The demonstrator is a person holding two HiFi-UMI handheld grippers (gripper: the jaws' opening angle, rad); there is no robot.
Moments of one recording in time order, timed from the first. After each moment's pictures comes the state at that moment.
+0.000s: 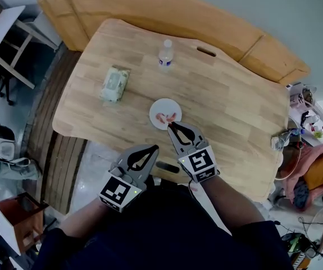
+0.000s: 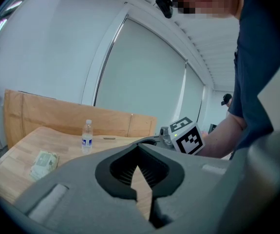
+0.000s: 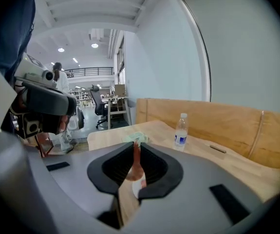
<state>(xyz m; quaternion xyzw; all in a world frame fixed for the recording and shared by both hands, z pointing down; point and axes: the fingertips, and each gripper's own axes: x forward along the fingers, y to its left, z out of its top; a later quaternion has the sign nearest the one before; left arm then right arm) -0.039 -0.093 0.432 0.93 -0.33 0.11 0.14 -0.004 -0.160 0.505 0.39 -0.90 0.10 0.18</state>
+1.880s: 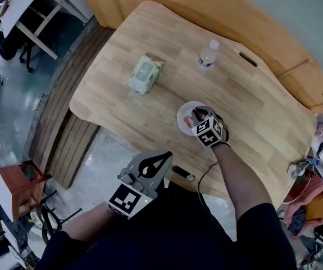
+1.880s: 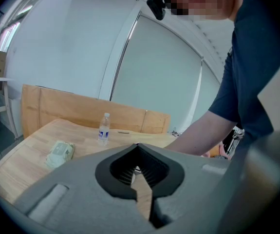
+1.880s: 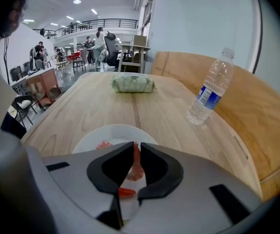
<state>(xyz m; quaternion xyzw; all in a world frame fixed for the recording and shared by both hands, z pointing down) -0.077 -0.114 0.455 0.89 -0.41 0.12 0.18 -0.021 -0.269 0.723 0.27 -0.86 0.05 0.44</state>
